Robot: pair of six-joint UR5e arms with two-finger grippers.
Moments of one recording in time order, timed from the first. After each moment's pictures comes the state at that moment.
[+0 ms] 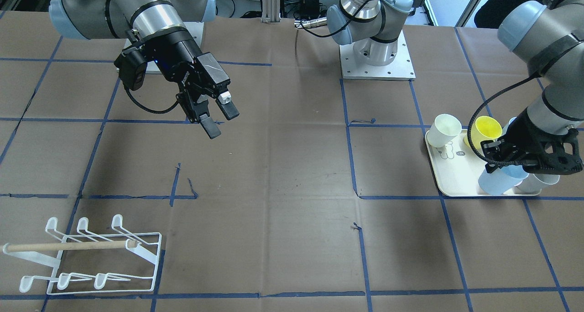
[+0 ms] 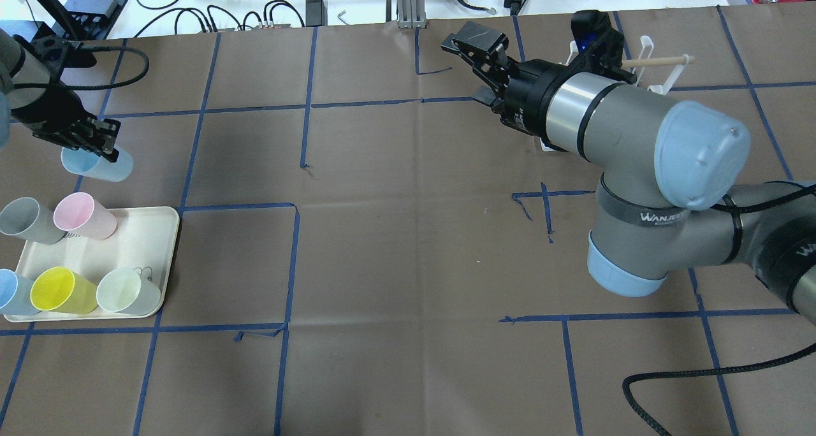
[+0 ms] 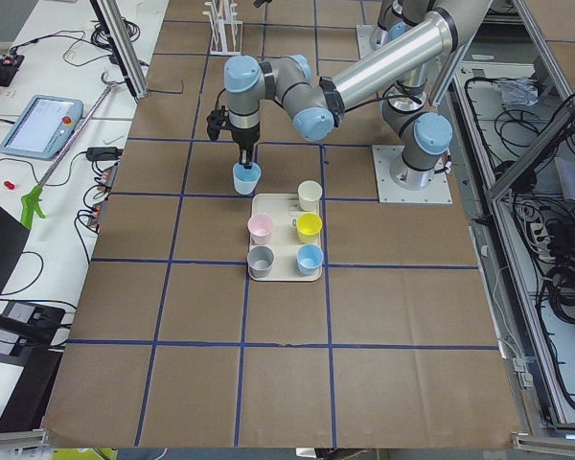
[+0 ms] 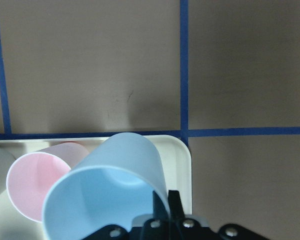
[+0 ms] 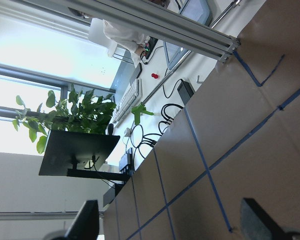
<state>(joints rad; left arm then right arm) -1.16 -1.76 -1.66 -1.24 1.57 0.50 1.64 -1.54 2.17 -3.33 -1.04 1.13</state>
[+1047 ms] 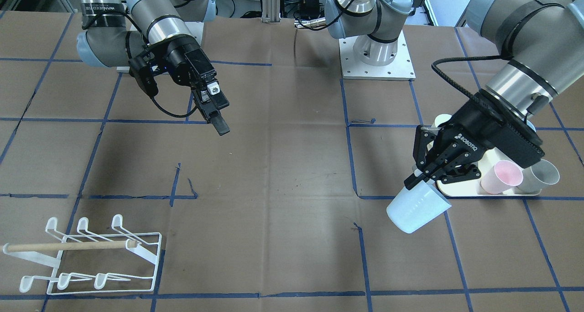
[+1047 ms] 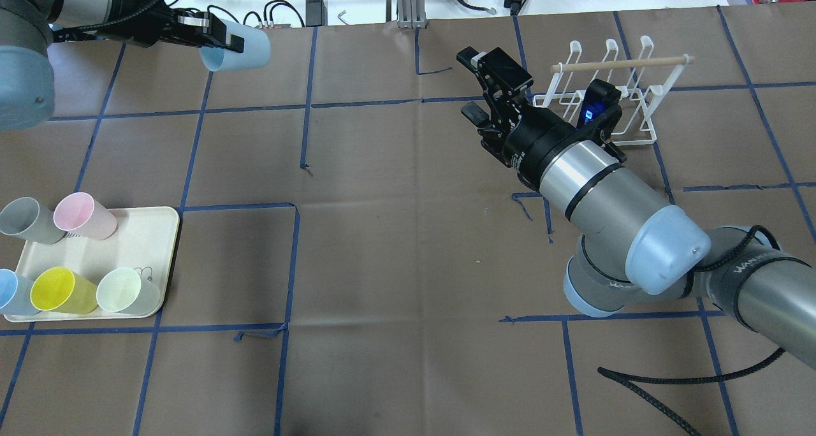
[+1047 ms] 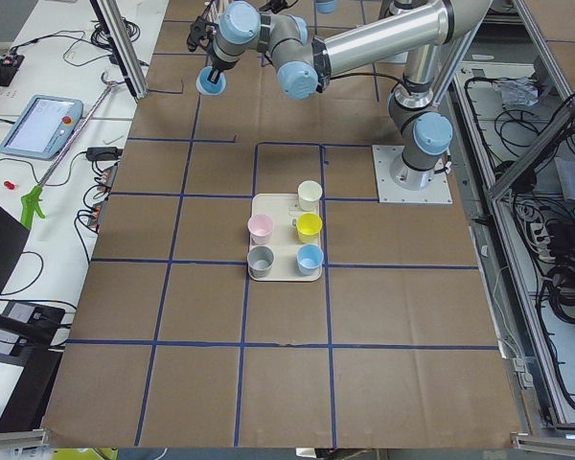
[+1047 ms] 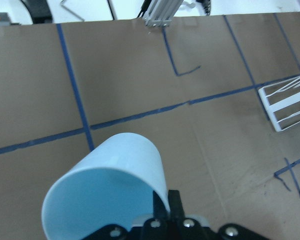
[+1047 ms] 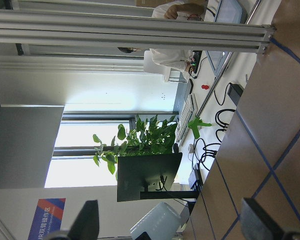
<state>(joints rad) -1.30 -1.71 -1.69 -0.98 0.84 0.49 1.64 -1.38 2.28 -3.89 -1.06 1.47</state>
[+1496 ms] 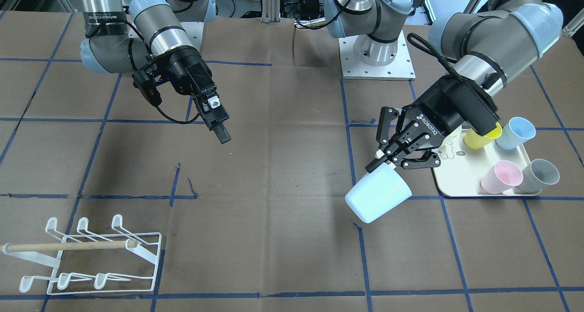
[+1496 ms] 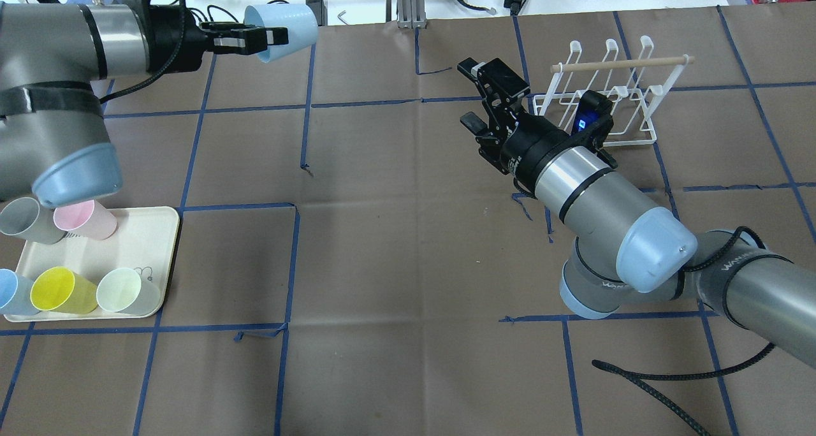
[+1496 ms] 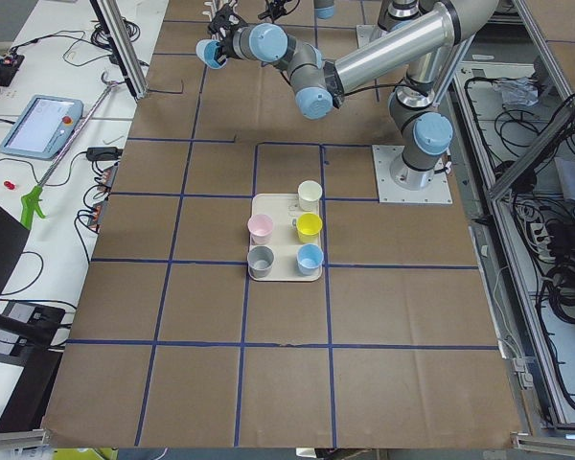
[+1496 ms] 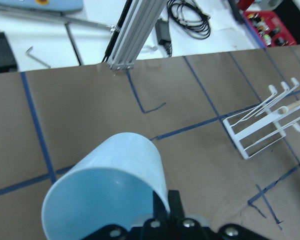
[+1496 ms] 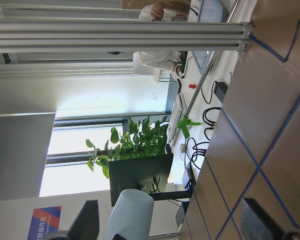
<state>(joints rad) -1.36 -1.67 -1.94 -0.47 0.61 0.40 1.64 -1.35 2.29 -3.88 -1.06 1.55</state>
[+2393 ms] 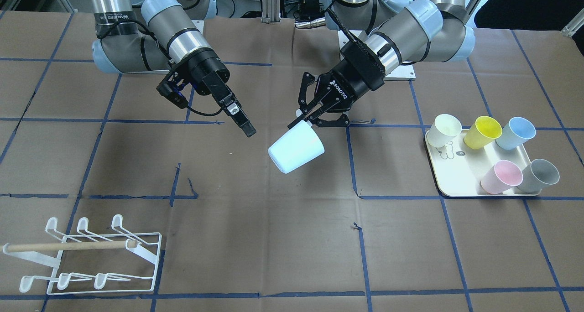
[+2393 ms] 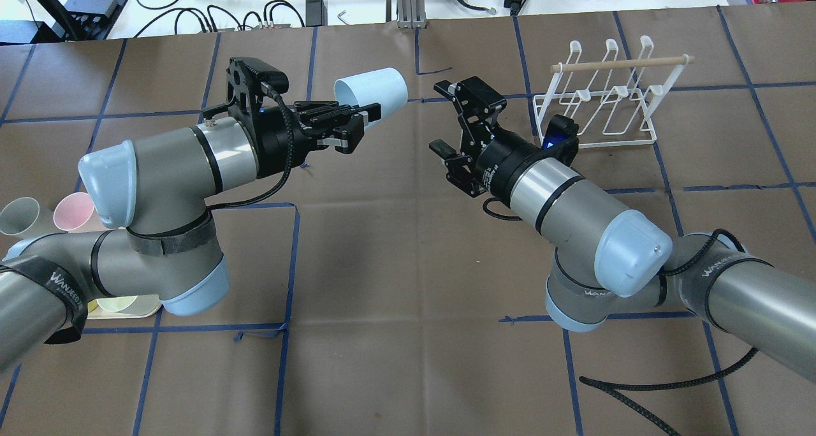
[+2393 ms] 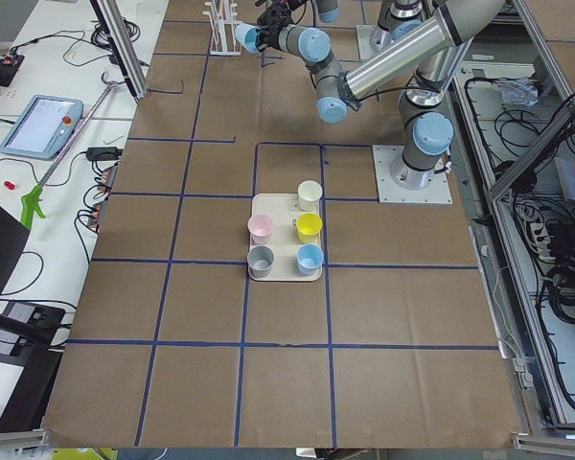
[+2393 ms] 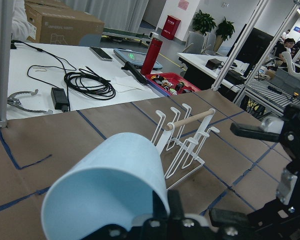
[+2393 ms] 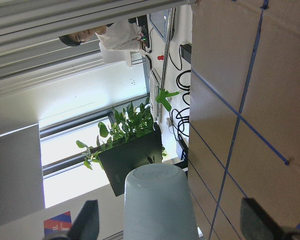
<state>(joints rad) -1.53 -1.65 -2.22 0.08 0.67 0.14 1.71 -1.35 2.29 -3.81 -1.06 1.74</state>
